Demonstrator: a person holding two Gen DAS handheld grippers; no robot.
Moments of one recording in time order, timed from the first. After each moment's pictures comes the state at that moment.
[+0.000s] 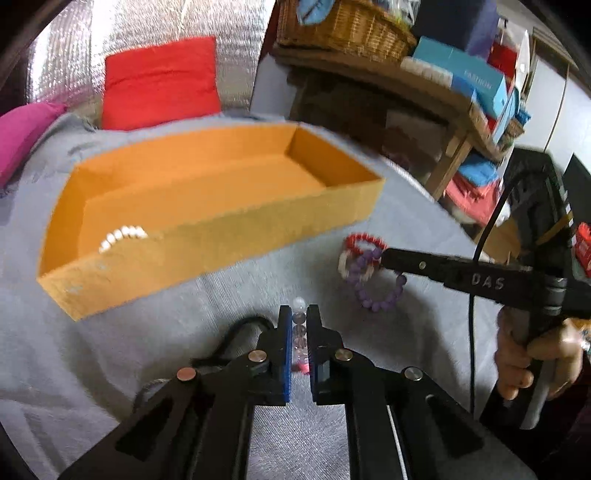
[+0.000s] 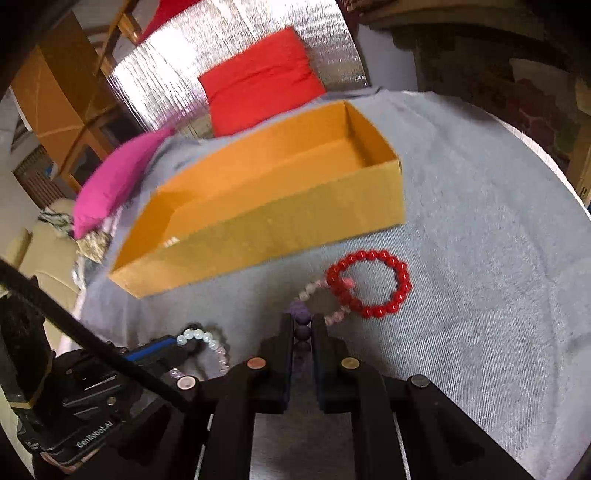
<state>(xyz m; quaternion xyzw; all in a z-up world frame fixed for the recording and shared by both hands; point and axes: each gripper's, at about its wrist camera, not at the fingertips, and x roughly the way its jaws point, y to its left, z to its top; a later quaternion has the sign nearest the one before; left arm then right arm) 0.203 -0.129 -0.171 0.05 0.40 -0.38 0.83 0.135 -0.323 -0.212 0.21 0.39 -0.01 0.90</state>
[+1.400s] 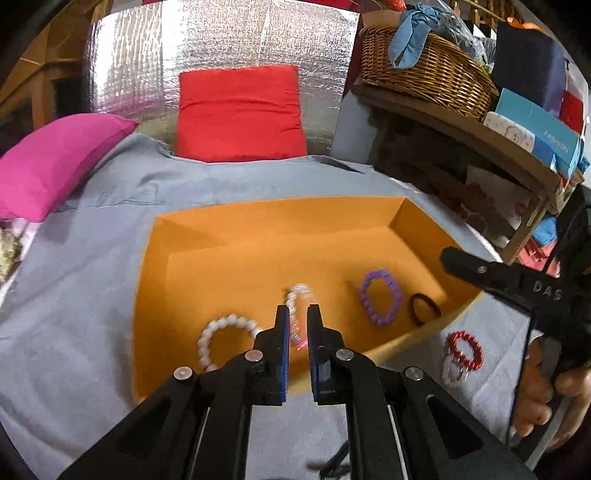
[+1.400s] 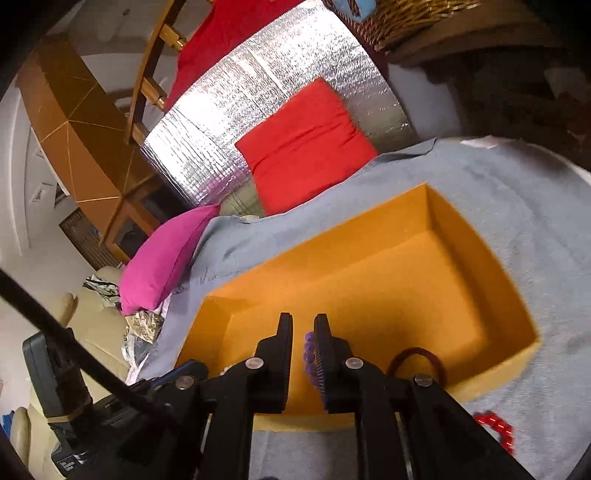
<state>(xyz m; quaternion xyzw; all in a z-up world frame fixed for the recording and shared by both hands) 0.291 -0.110 -0.145 0.04 0.37 -0.24 0.90 0.231 -0.322 -0.179 0.28 0.28 0.05 0.92</state>
